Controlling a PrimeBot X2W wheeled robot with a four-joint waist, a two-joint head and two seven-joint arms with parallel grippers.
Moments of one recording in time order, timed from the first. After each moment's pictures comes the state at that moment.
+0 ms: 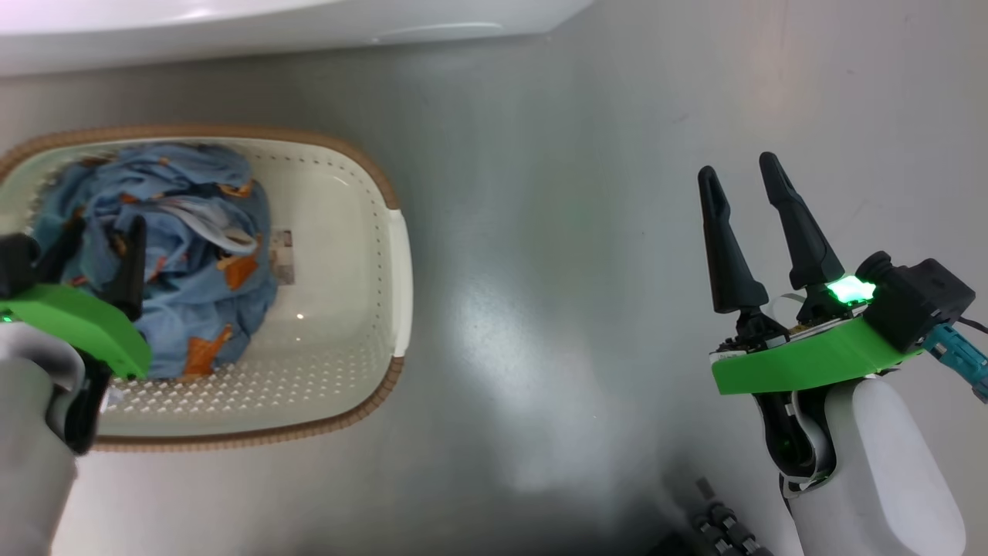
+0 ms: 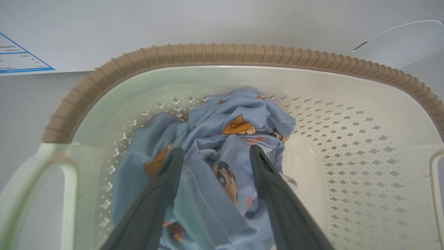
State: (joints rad) left arm -0.84 0.45 -0.71 0.92 -0.84 -0.13 -0.25; right arm -0.39 -0.06 0.09 0.07 0.36 0.13 -0.25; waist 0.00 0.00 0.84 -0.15
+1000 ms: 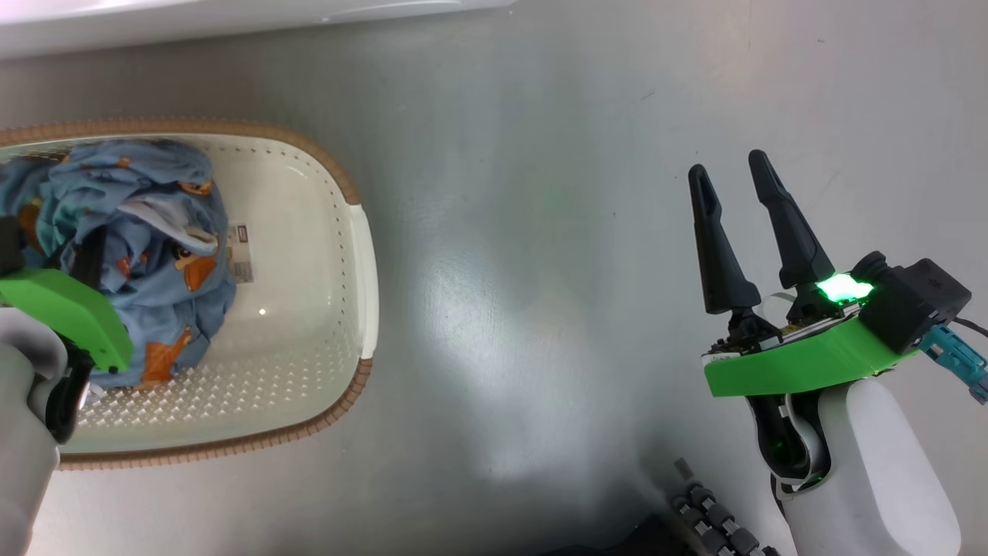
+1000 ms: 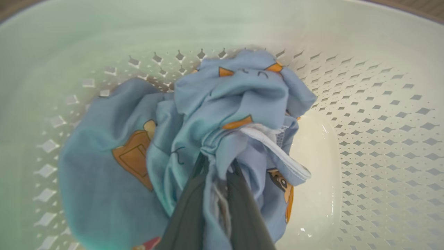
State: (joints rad) left arm -0.95 0.47 -0.95 1.05 -1.01 -0.13 -0.21; right arm -0.39 -0.06 0.11 0.05 0.39 0.13 -0.26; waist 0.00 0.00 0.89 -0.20
